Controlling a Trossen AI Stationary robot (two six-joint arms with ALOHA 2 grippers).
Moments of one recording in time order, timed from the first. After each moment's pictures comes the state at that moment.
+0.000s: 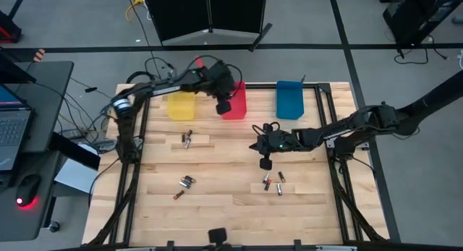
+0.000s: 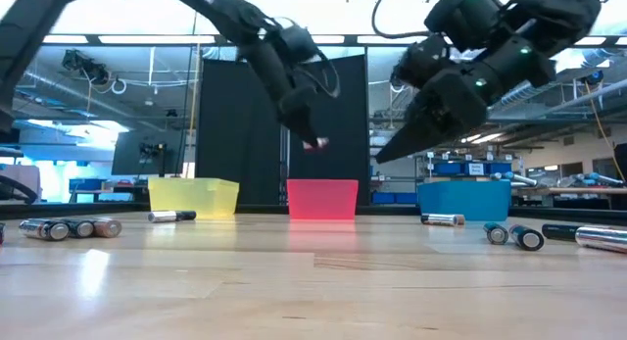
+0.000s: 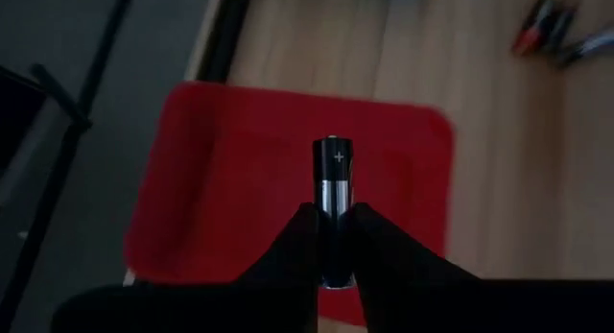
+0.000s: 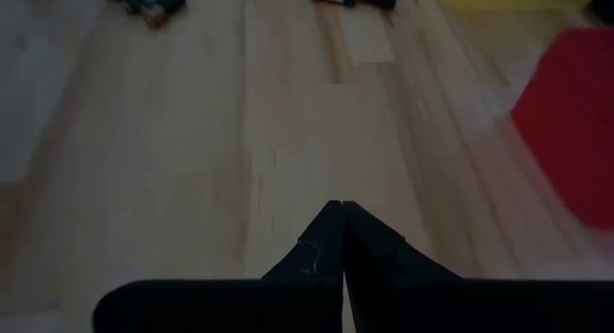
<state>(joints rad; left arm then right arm) 0.53 1.91 1.58 -0.61 0.06 0.34 0.02 1.47 0.58 0.26 0.16 0.06</state>
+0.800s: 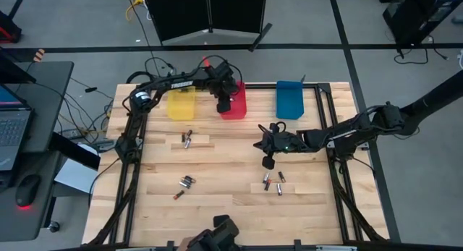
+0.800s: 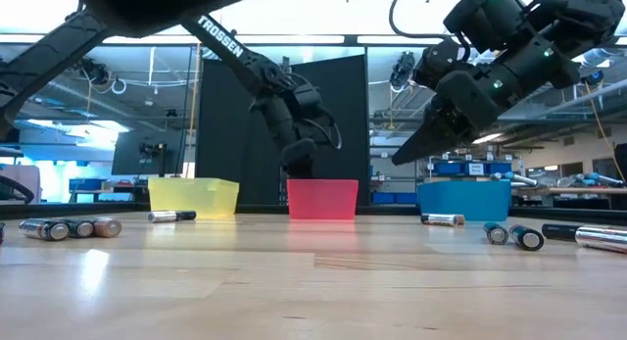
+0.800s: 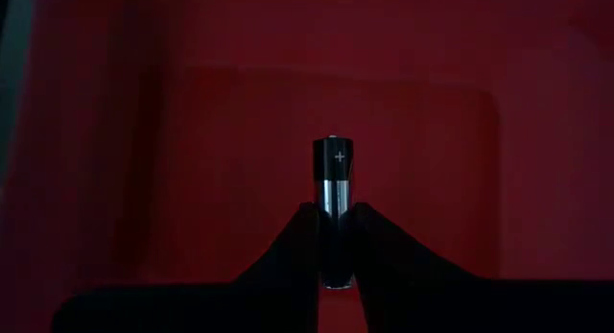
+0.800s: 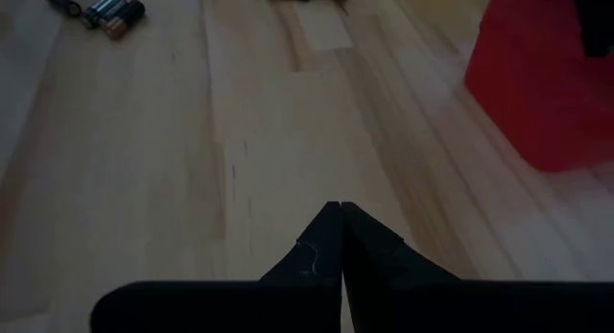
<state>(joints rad) 0.63 2.15 1.68 -0.62 0.20 0.48 0.05 1.41 0.51 0.28 0.24 0.17</state>
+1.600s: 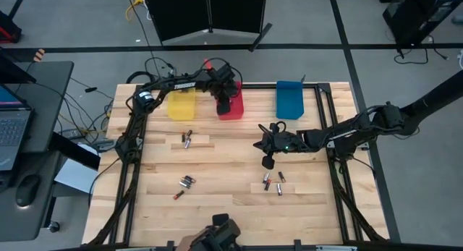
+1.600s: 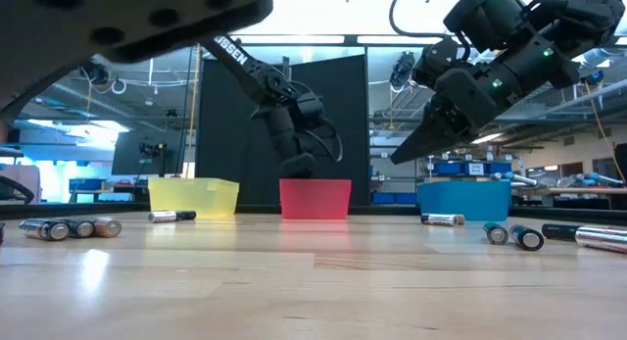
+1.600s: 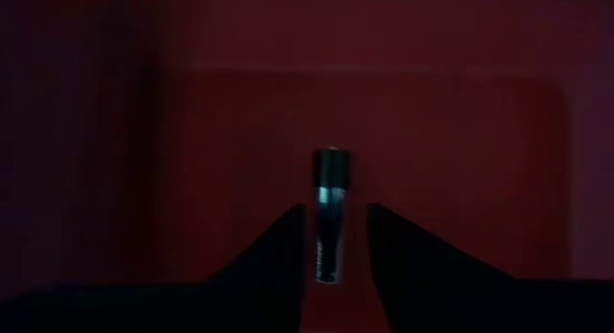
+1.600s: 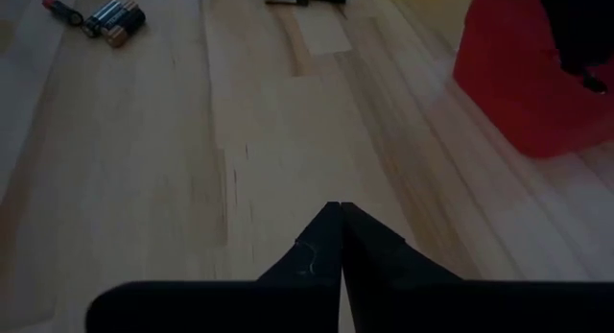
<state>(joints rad) 0.62 2.20 1.69 -0.63 0.10 0.49 0.05 1.41 0.51 0.29 0.24 0.18</state>
